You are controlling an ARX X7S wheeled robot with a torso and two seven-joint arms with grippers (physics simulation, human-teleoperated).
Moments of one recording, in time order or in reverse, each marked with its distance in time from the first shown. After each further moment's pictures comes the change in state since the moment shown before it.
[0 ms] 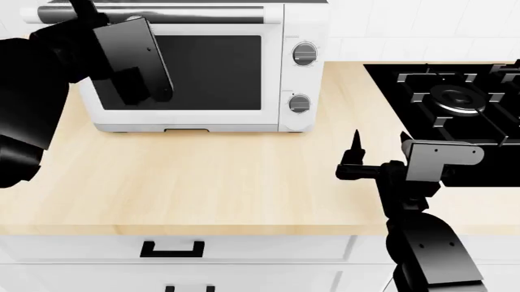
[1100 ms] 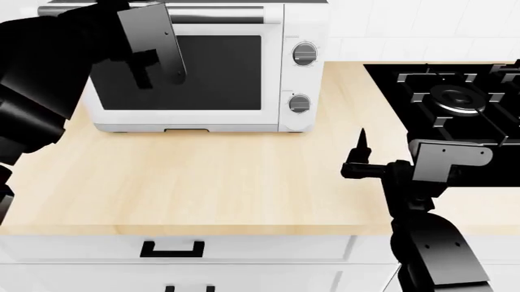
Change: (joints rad) left arm -0.112 0.137 0.062 -0.340 0.012 0.202 -0.027; right arm -0.003 0.020 0.006 0.000 0.023 -0.012 0.018
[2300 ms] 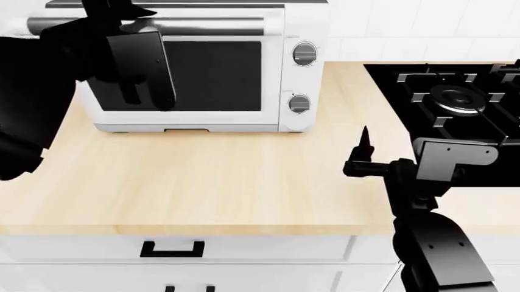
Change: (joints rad) left arm 0.084 -0.126 -0.023 0.249 0.050 -0.021 0.029; right arm 0.000 0.017 -0.006 -0.017 0.024 0.001 0.018
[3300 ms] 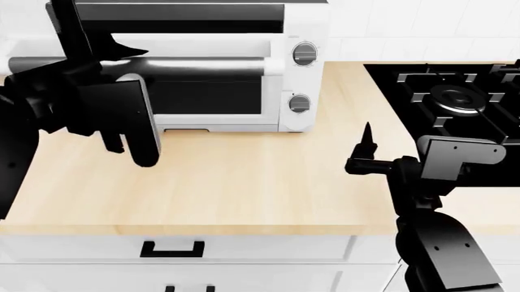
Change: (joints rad) left arm 0.162 -0.216 -0.070 0.512 -0.075 -0.281 0.106; right arm -0.006 0.016 -0.001 -0.049 0.028 0.014 0.020
